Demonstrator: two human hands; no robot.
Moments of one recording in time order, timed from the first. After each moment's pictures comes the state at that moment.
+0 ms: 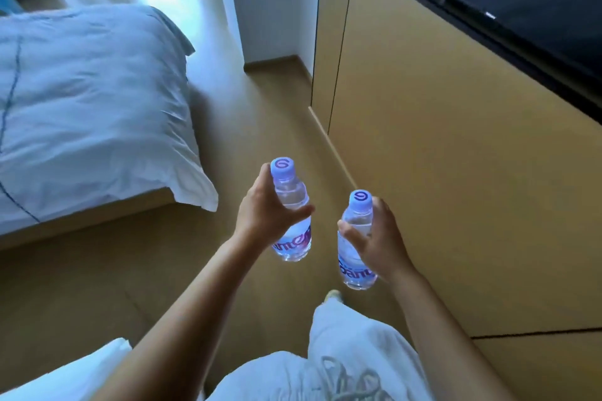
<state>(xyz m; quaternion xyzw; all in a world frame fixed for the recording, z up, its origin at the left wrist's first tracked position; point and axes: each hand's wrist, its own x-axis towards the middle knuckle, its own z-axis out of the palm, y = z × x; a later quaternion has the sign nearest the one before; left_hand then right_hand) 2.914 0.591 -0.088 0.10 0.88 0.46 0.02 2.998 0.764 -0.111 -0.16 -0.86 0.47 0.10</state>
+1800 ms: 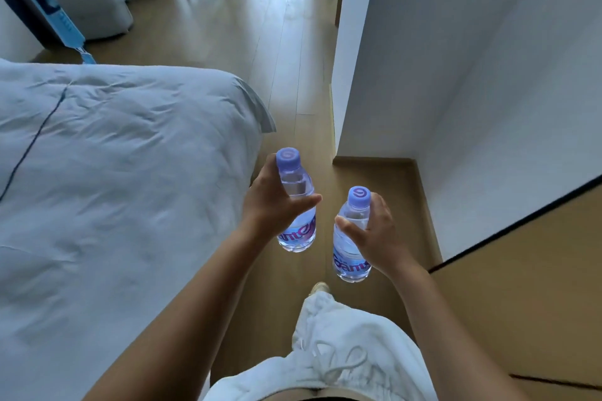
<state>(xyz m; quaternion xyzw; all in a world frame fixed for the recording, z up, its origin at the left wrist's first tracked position) 1.855 0.549 -0.094 -0.04 0.89 0.45 -0.09 1.869 0.740 -0.125 0.04 -0.90 0.43 -0.01</state>
